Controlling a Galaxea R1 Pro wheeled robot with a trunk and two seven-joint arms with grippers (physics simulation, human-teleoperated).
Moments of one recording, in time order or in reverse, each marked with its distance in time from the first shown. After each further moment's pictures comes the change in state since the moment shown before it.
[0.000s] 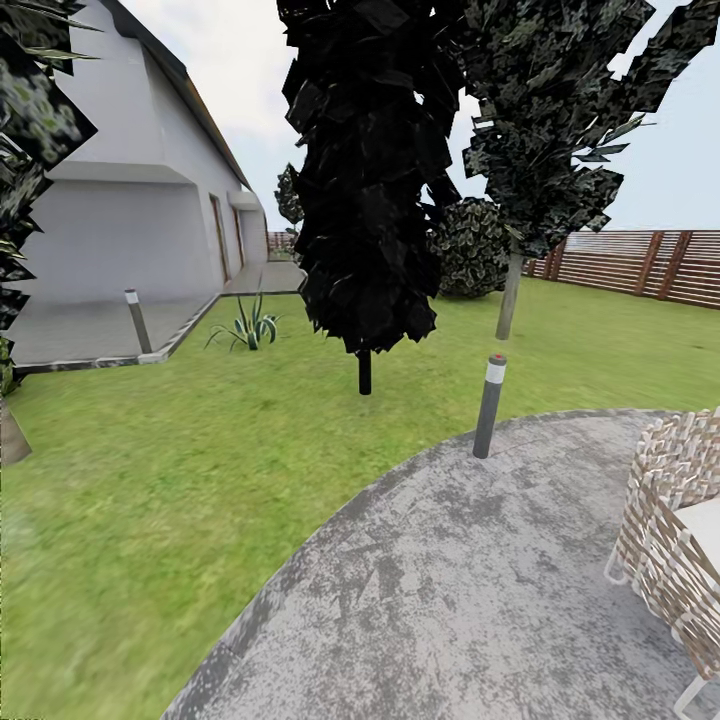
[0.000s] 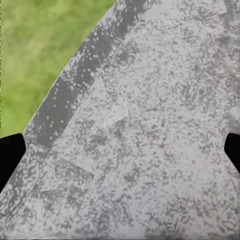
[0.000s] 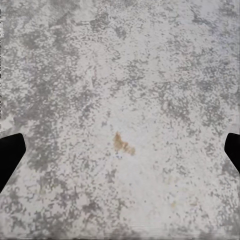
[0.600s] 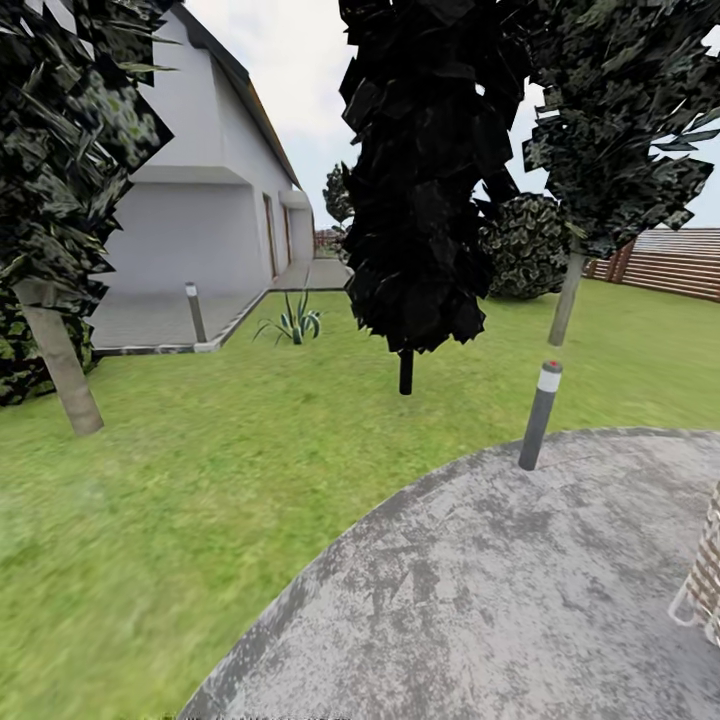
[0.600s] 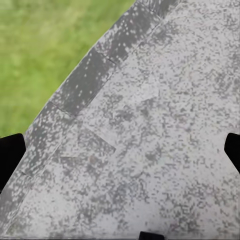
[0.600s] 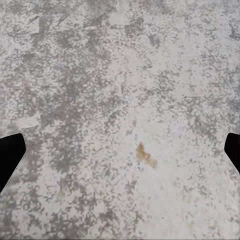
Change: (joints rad) left arm 0.000 0.004 0.009 0.031 0.006 -0.009 0.001; right arm 0.000 0.002 -0.003 0.012 0.001 -0.001 0.000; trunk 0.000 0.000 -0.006
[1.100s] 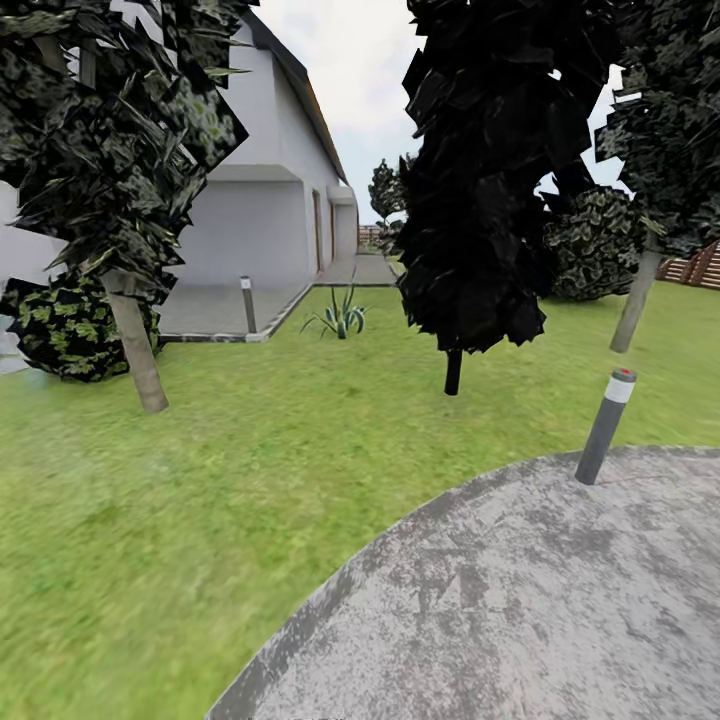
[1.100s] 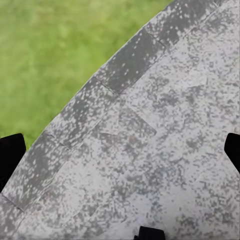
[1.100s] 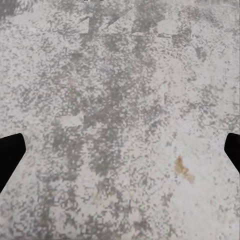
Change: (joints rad) left arm 0.000 -0.001 0.002 0.004 0.003 0.000 0.001; right arm 0.000 0.000 0.001 0.000 0.001 0.000 0.000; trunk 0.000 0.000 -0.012
